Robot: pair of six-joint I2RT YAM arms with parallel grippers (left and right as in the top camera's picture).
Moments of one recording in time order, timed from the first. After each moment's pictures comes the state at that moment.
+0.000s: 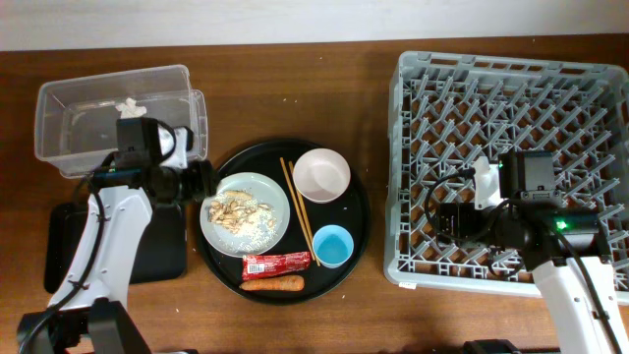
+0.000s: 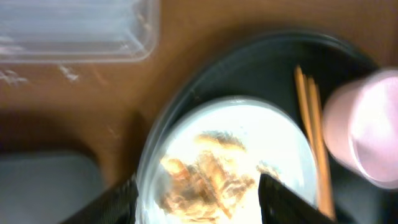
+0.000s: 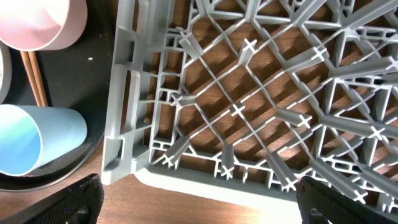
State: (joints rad) left arm 0.10 1.54 1.09 -0.72 0.30 -0.07; right arm 0.01 1.11 1.06 -1.14 -0.14 0.04
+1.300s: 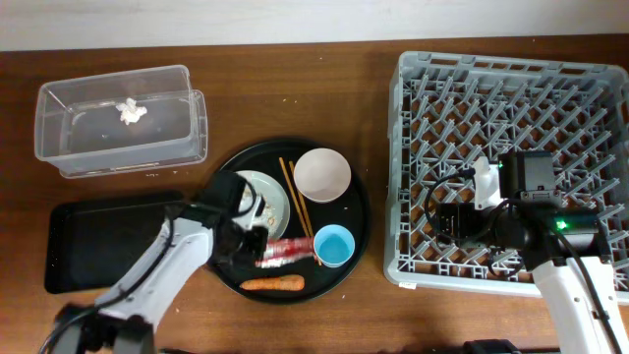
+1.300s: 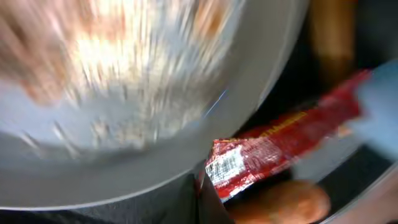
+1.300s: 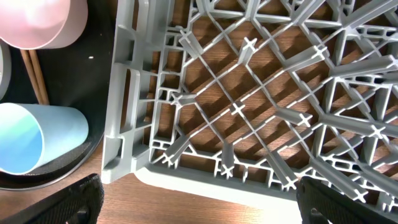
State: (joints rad) left arm -0.27 1.49 0.80 -0.75 0.25 -0.15; right arm 0.01 1.11 1.06 -1.15 -0.14 0.04
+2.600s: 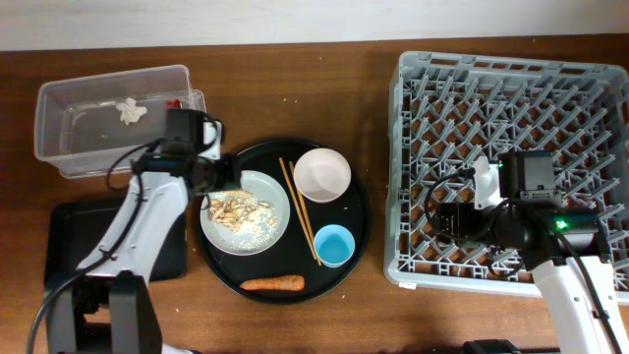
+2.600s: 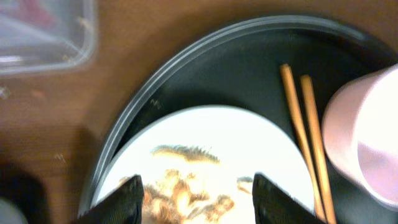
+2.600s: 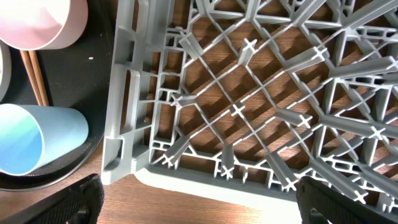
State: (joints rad) left arm -0.09 1.65 1.12 -0.62 0.15 -0.15; right arm 0.01 1.11 1.06 -1.15 -0.14 0.04
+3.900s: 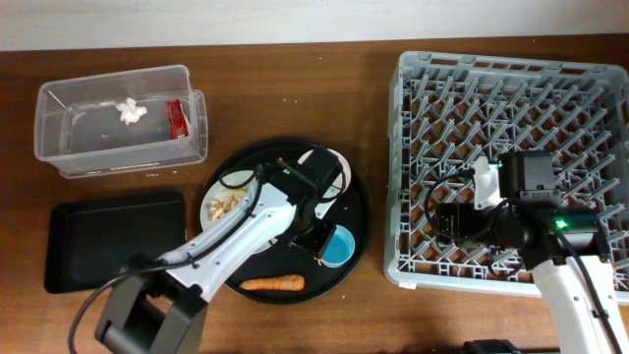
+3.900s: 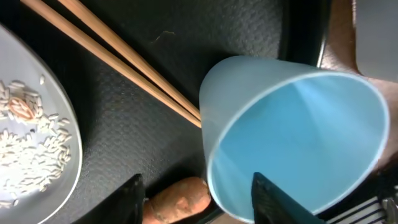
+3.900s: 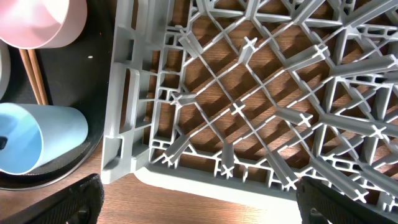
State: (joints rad) left arm -0.67 1.75 1.27 -1.05 0.15 -0.15; right arm 0.01 1.12 1.06 -1.15 -0.14 0.04
